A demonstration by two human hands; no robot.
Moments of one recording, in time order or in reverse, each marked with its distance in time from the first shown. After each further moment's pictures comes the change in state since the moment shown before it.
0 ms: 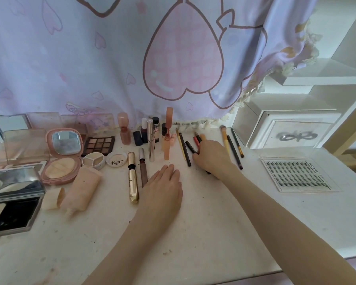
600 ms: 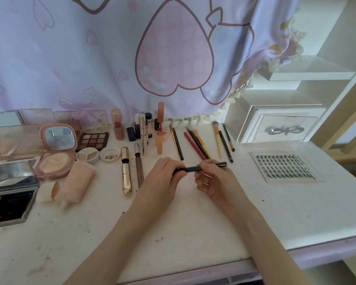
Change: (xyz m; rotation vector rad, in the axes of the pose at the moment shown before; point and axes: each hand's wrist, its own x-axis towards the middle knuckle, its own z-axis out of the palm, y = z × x) left_hand -0.003 0.006 -0.009 -0.511 0.252 0.175; right_hand -0.106 0.016 -0.010 1.768 -0.187 0.251
